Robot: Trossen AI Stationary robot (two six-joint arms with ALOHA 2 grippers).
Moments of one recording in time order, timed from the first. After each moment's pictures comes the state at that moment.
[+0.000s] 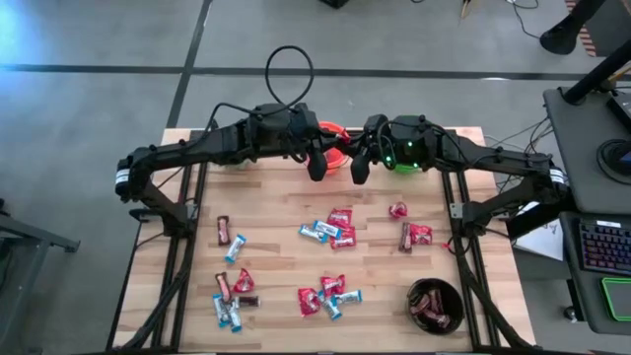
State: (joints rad) left arm 0.18 1.57 1.62 -0.25 -0.07 -0.09; right arm -0.19 1.35 1.38 -0.33 0.16 0.28
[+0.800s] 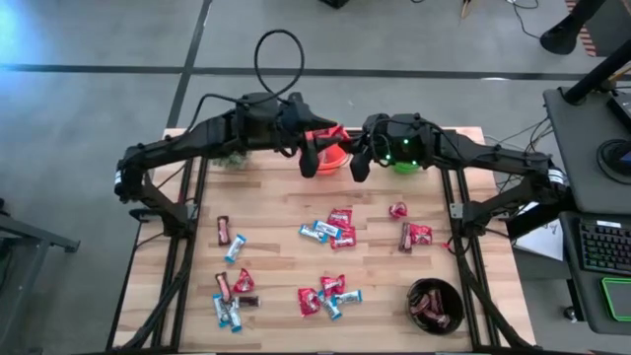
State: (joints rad) left arm 0.18 1.57 1.79 -0.42 -0.06 0.00; right arm -0.22 1.35 1.38 -0.40 0.16 0.26
